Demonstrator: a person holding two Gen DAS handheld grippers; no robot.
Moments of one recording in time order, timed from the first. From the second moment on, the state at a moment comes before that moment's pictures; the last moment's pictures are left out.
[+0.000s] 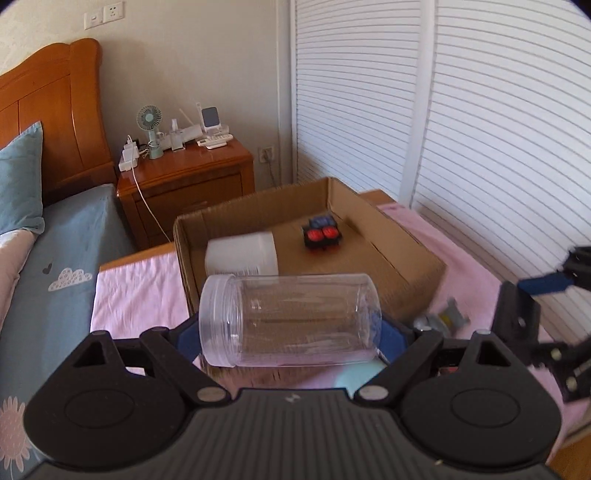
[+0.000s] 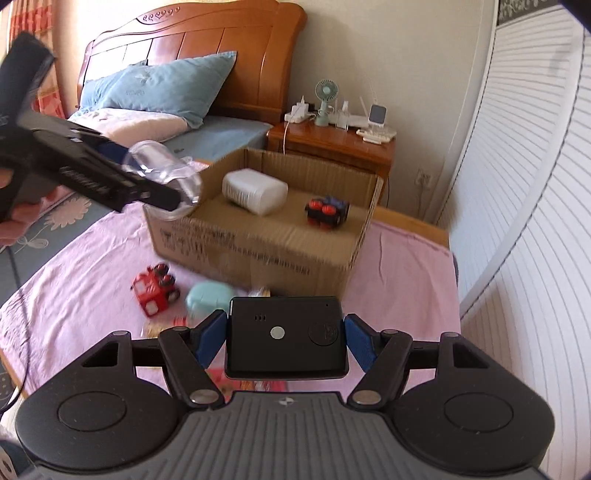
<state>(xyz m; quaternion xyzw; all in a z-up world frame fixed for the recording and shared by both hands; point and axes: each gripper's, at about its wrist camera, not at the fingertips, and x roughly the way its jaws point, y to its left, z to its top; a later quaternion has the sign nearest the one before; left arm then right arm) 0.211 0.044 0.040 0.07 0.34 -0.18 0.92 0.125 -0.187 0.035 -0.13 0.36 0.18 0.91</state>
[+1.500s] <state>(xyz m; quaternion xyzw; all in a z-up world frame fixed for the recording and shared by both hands) 0.148 0.076 0.020 0.02 0.37 -0.07 0.93 0.260 -0.152 0.037 -0.07 0.37 0.16 0.91</state>
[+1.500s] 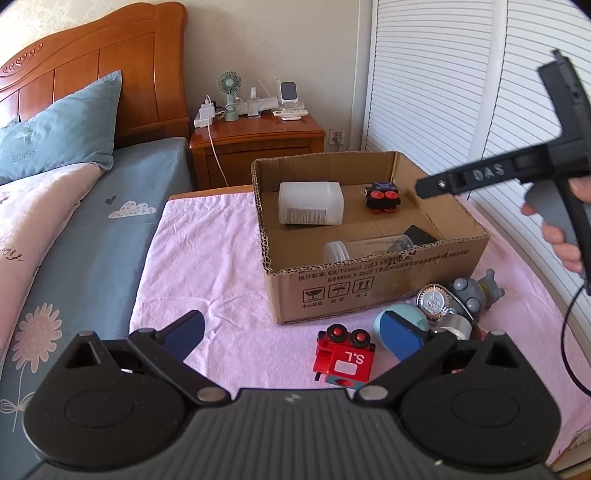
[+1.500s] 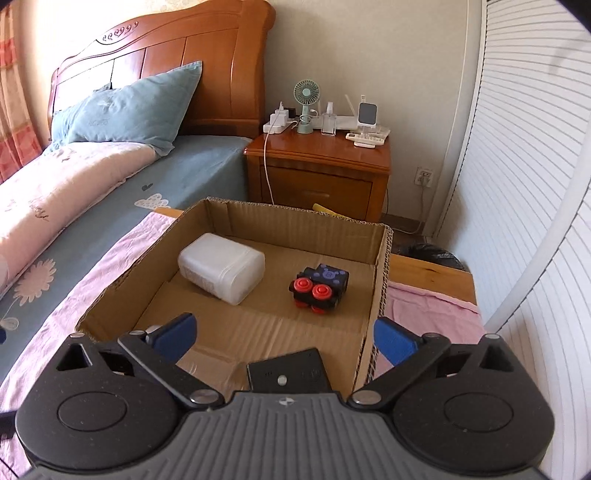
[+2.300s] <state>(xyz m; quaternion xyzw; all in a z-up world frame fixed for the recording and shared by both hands) 0.107 0.087 0.026 0.00 0.36 -0.04 0.93 0.110 -0.178 -0.035 -0.09 0.45 0.18 0.87</state>
